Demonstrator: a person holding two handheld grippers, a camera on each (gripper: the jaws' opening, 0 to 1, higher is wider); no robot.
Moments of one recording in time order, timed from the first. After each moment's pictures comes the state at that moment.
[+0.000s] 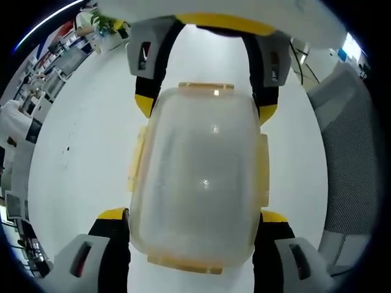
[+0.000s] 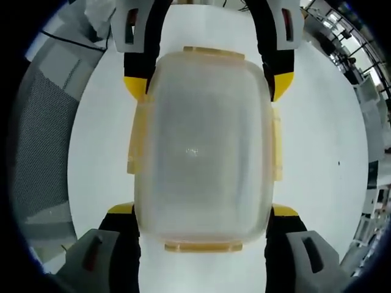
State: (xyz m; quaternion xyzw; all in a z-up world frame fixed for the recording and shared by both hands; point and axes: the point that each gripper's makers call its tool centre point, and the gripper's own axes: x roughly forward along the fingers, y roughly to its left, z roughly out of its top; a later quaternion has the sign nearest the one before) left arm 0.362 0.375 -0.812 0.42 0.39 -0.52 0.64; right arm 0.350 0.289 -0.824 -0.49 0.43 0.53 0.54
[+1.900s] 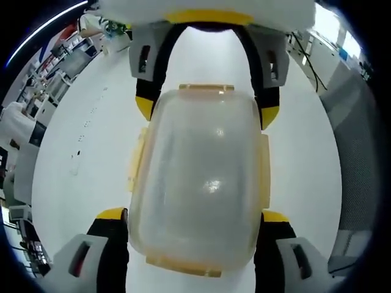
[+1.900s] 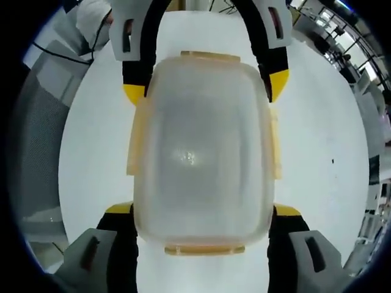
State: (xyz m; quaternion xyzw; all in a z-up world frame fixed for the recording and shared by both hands) left arm 0.407 0.371 -0.811 0.43 0.36 -0.52 0.65; right arm 0.393 0.290 -0.821 -0.45 0.42 0.54 0.57
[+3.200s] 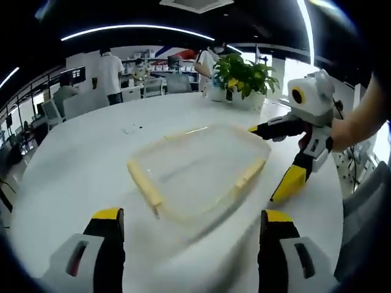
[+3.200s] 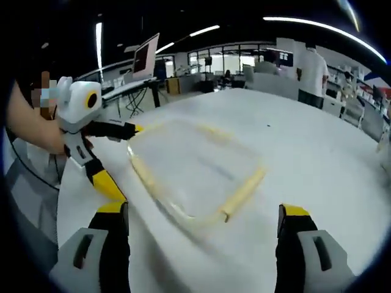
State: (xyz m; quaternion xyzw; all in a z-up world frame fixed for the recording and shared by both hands) left arm 0.374 0.398 -0.813 0.08 0.26 -0.33 0.90; right arm 0.372 0.290 -0.809 -0.07 0.27 0.38 0.88
